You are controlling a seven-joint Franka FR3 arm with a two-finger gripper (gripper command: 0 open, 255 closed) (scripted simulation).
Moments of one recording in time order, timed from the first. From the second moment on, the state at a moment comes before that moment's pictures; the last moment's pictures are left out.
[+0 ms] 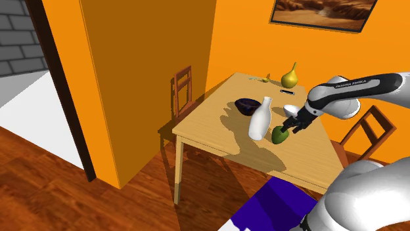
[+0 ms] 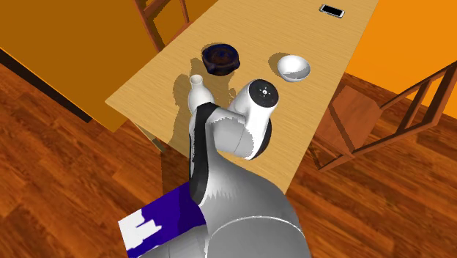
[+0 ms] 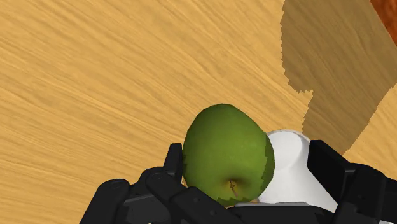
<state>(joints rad) -0.10 -0.55 -0.85 -2.66 -0.16 2.44 -0.38</state>
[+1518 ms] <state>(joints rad) 0.02 -0.43 -0.98 -2.69 -0.08 2.60 -0.46</state>
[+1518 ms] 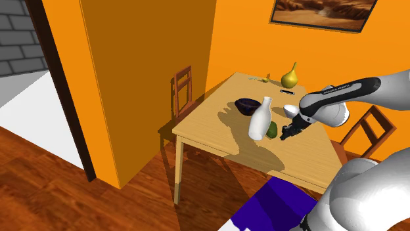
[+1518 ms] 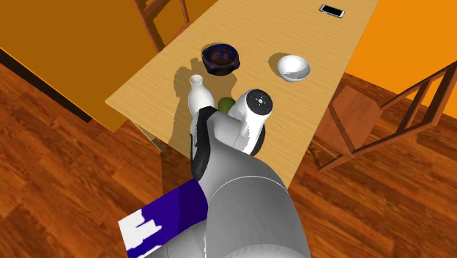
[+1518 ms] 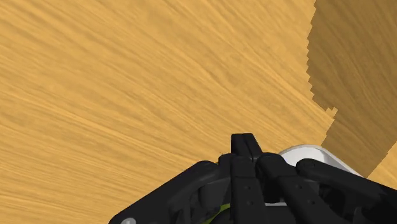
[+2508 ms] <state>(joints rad) 0.11 -0.07 -1.01 -2.78 -0.32 3.52 0.11</state>
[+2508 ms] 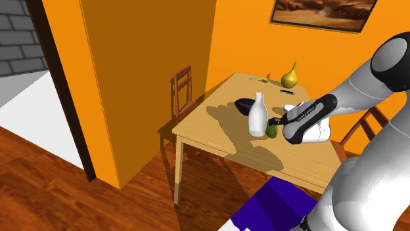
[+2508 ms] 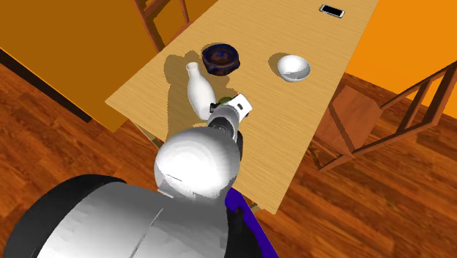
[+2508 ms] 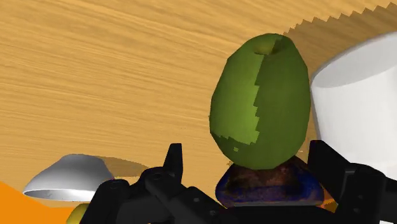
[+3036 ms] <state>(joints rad) 0.18 0.01 -1.13 -2.75 -0.70 3.45 0.42</state>
